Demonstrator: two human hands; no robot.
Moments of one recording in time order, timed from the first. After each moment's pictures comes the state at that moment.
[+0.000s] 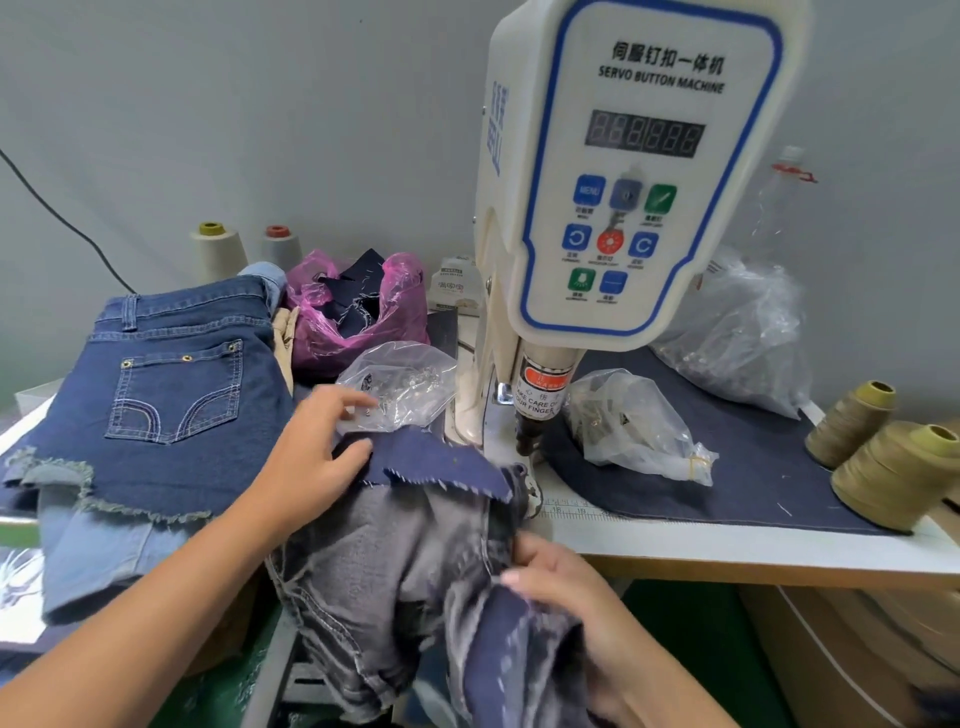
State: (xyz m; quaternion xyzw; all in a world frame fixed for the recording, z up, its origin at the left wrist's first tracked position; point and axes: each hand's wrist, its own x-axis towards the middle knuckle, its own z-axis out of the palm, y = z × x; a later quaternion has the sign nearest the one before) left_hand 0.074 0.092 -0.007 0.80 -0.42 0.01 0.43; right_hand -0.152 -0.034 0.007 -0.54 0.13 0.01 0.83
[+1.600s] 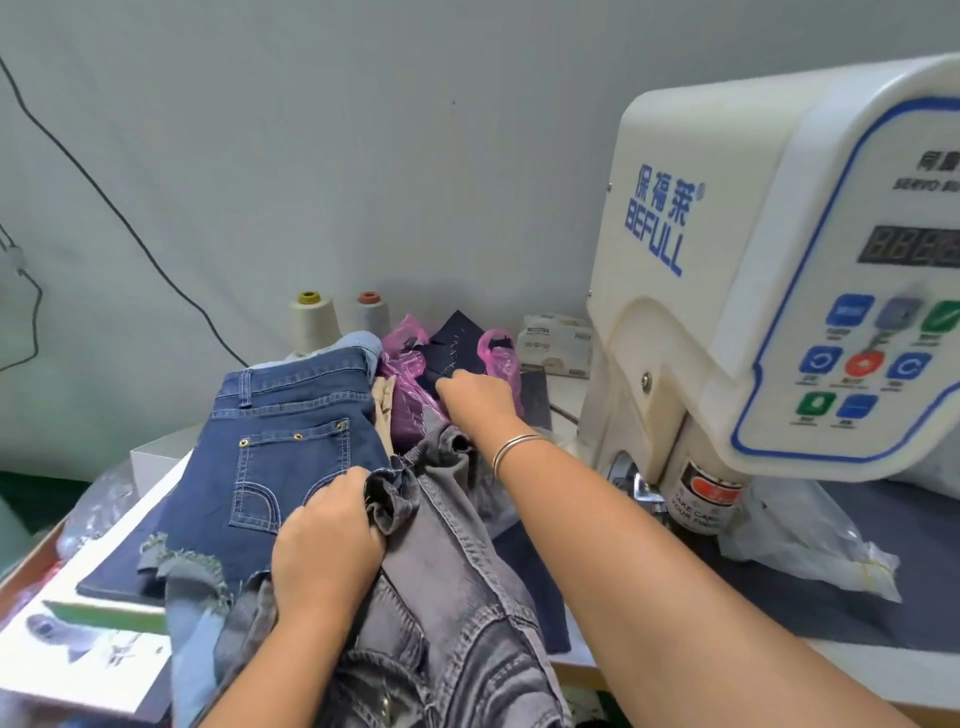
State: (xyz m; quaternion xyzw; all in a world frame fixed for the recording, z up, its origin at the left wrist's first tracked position) left_hand 0.133 0.126 -0.032 0.94 -0.20 0.19 0.18; right_hand 0.182 -0.075 0.019 -0.99 0.11 -0.08 -0.05
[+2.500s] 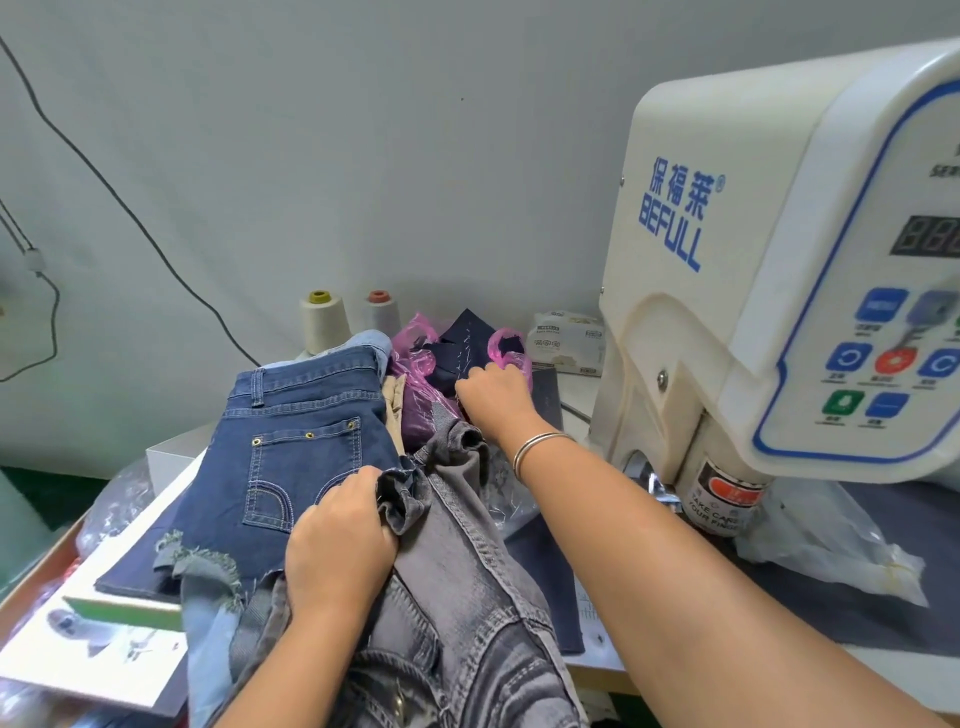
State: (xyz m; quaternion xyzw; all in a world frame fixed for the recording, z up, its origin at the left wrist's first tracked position) left_hand 0.133 0.126 -0.033 0.94 -0.20 0.19 0.18; right_hand 0.181 -0.085 0.015 -0.98 0.06 -0.12 -0.16
